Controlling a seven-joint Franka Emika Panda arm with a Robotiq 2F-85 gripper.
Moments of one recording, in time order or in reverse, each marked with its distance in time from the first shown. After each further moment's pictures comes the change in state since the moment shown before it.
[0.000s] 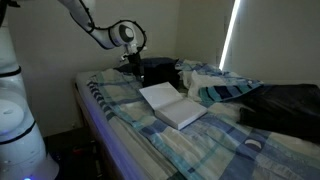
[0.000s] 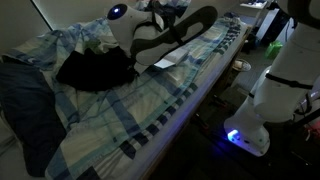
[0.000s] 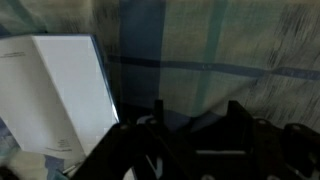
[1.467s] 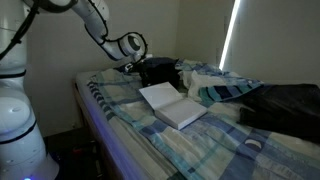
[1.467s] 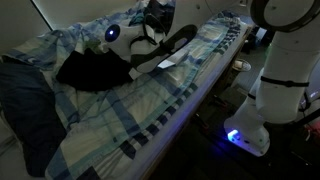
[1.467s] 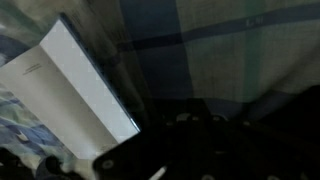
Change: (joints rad) arm 0.109 0.167 -0.140 0.089 -0.250 -0.028 0.409
